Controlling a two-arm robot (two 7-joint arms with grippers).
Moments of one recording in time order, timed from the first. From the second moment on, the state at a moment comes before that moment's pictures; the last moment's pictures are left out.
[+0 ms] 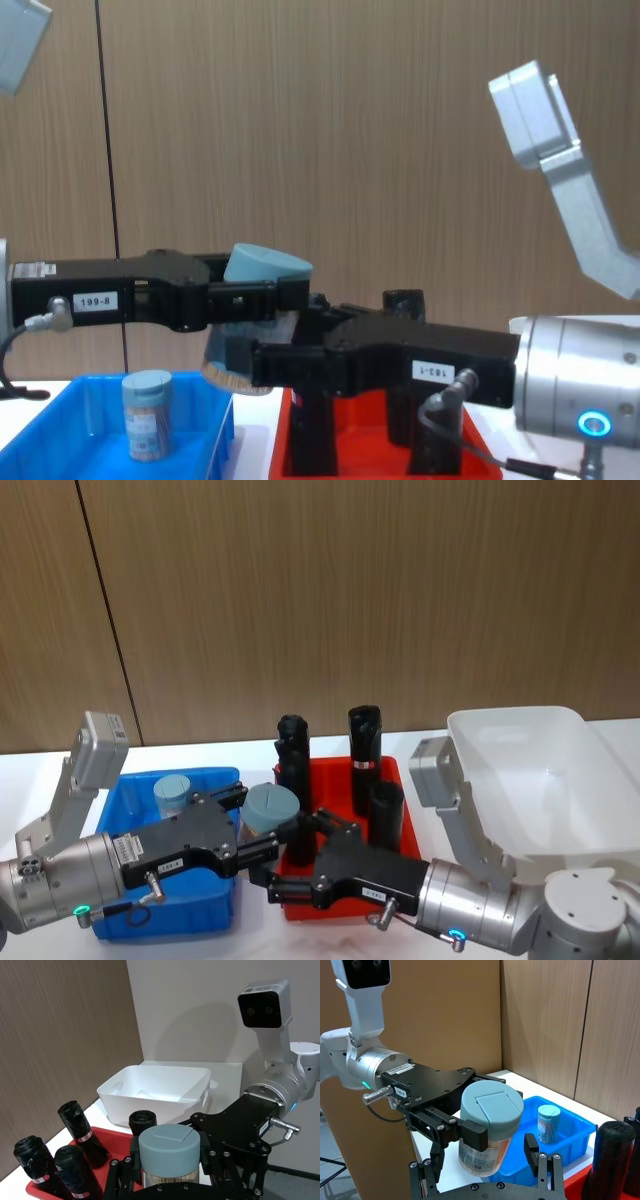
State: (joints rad) left arm -0.36 0.51 0.32 -1.43 -0.49 0.07 -0.91; right arm 0.30 0.20 -0.43 -1.41 0.33 0.07 0.73
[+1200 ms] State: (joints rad) left arm -0.36 0.51 0.32 -1.43 -0.49 0.07 -0.91; right arm 0.34 0.16 -0.46 -1.31 0.38 0.04 0.72
